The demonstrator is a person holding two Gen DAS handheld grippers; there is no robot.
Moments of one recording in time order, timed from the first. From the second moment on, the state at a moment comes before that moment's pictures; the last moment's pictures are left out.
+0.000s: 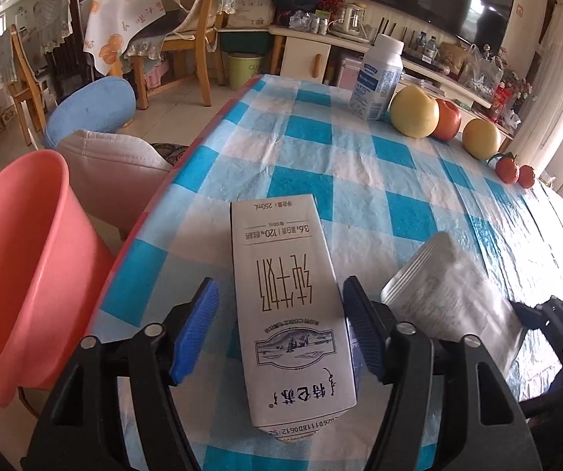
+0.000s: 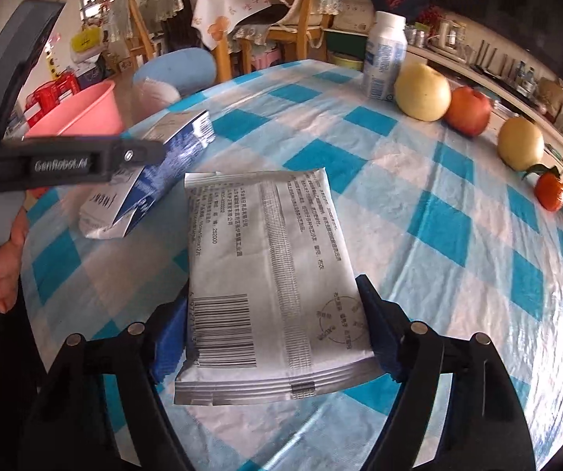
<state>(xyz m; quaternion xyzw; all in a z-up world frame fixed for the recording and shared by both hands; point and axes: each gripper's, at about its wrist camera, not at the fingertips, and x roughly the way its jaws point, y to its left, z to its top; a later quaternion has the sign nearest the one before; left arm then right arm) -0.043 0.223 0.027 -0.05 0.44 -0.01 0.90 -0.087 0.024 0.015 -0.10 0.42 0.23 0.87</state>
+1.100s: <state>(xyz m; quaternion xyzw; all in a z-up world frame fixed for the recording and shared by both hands) -0.053 0.235 0.057 -0.06 0.39 -0.02 0.92 -0.100 0.012 0.037 -0.06 0.41 0.16 0.89</state>
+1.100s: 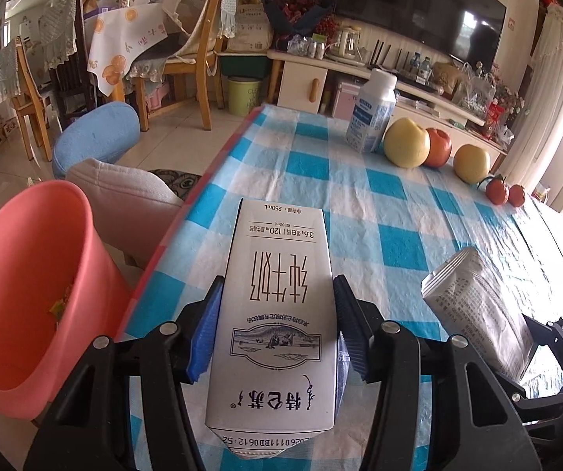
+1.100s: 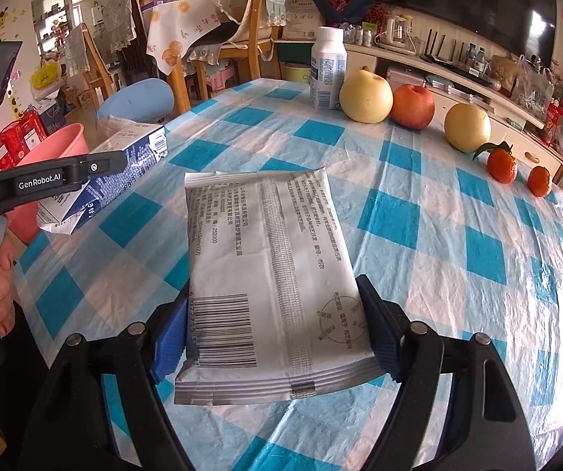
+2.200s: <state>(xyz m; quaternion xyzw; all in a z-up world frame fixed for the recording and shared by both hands) -0.075 0.377 0.090 -0.16 0.32 0.11 0.93 -0.092 0.162 0.098 -0.14 0.36 0.24 0.89</state>
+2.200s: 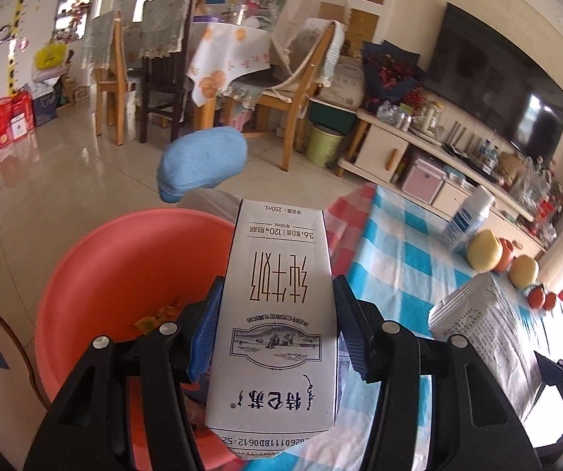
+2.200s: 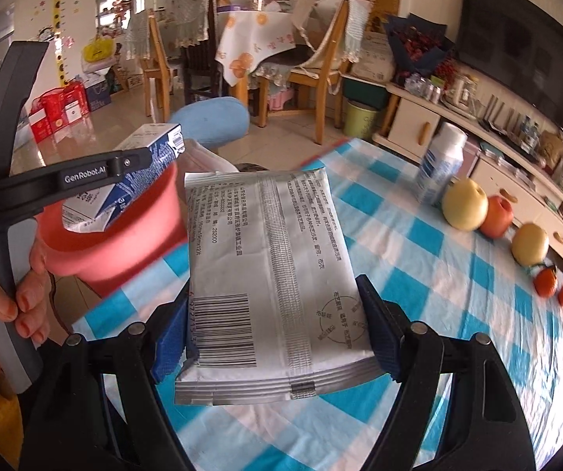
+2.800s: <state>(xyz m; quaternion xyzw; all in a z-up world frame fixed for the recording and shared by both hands) -0.100 0.492 0.061 -0.31 0.30 0.23 0.87 -0.062 0.325 0.088 -0.26 0.35 0.34 0.84</state>
